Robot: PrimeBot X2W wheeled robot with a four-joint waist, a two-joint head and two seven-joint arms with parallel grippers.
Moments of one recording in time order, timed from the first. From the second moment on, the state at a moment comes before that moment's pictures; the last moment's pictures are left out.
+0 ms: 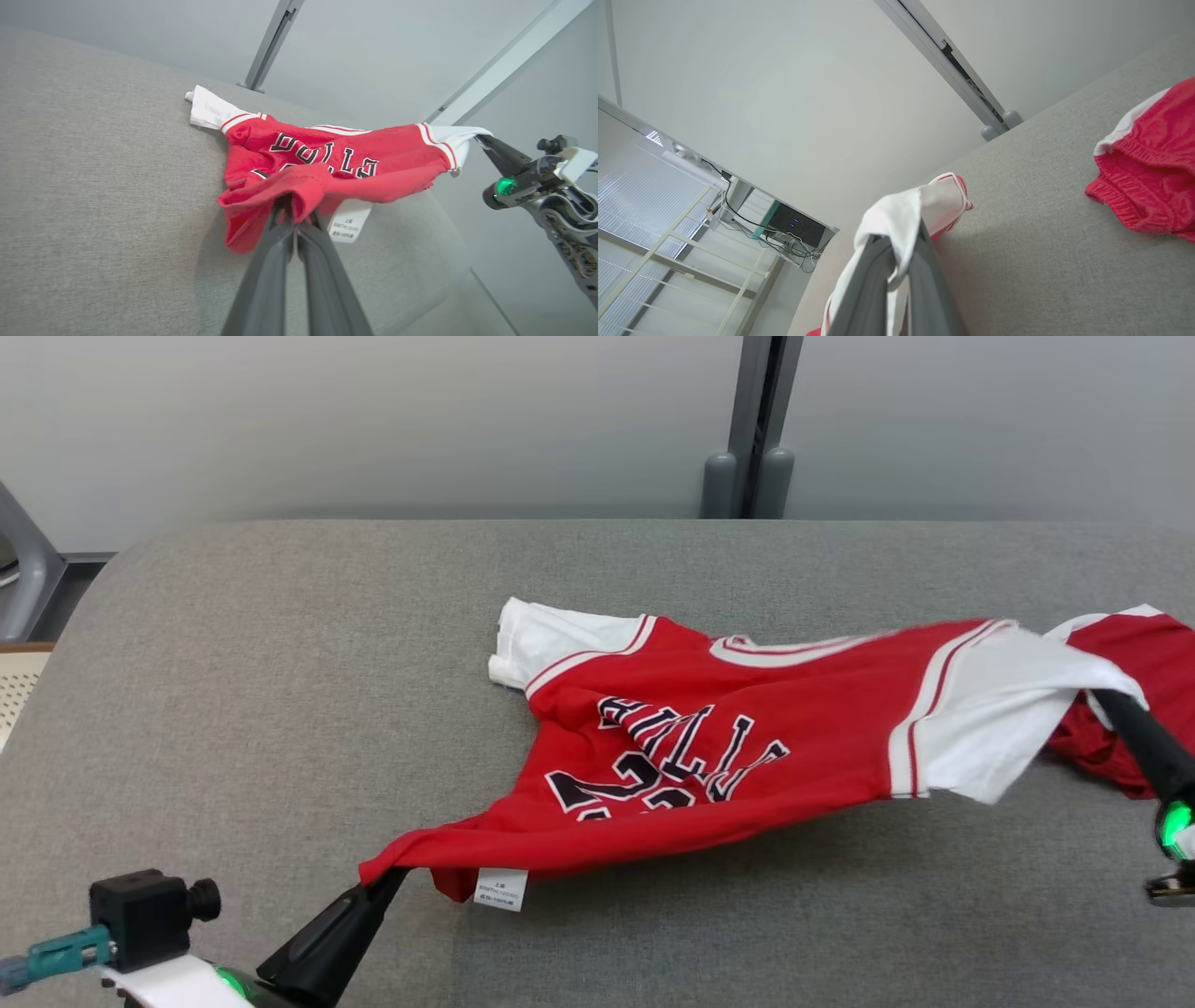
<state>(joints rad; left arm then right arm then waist) 0.20 0.38 -0.16 -0.37 -0.95 -0.12 0.36 -0.11 -0.37 -0.06 -0.05 1.26 0.13 0.32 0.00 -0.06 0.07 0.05</state>
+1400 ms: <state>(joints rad) -1.47 0.30 -0.29 0.53 -0.79 -0.03 0.21 -1.64 -0.05 -0.32 0.68 0.61 0.13 0.17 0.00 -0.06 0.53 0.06</state>
